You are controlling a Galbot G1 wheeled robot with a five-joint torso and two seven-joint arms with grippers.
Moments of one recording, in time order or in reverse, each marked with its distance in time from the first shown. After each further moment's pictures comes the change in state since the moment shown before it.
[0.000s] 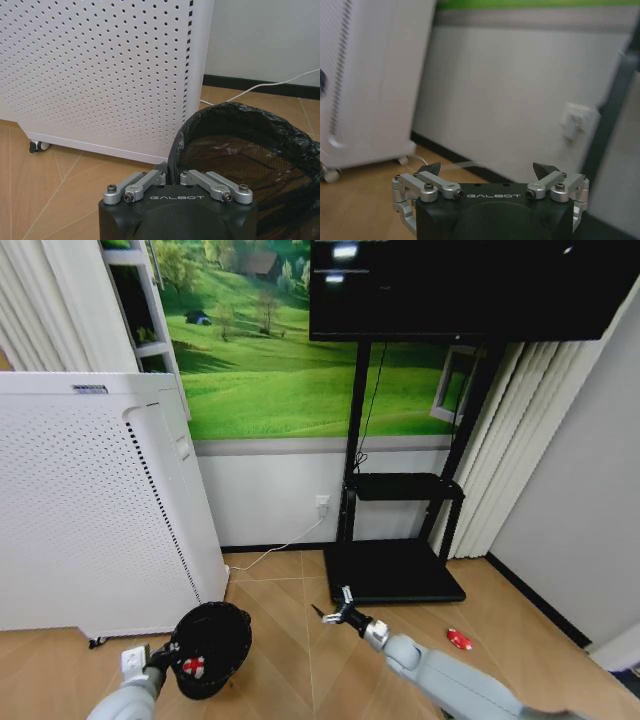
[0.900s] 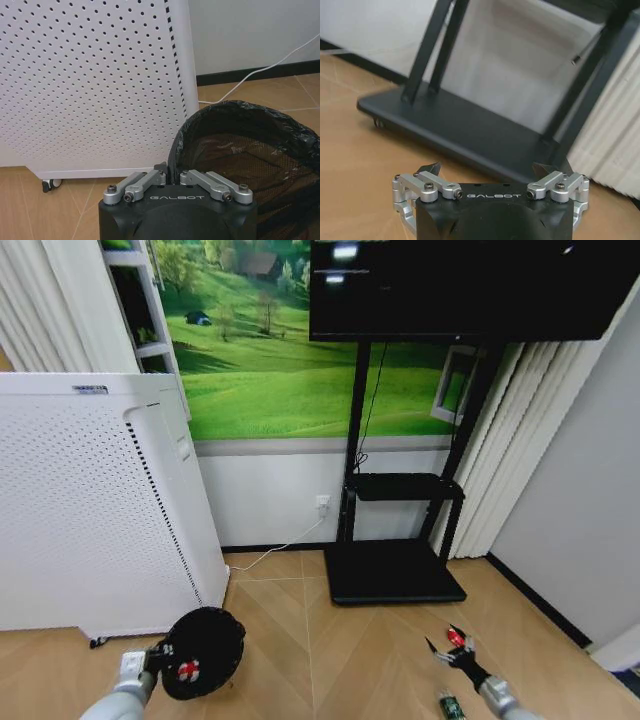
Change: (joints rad) left arm 0.034 0.095 0.021 0.041 0.164 0.000 0.086; right arm -0.456 -0.090 0.618 -0.249 -0.073 0.044 -0.047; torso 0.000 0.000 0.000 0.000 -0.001
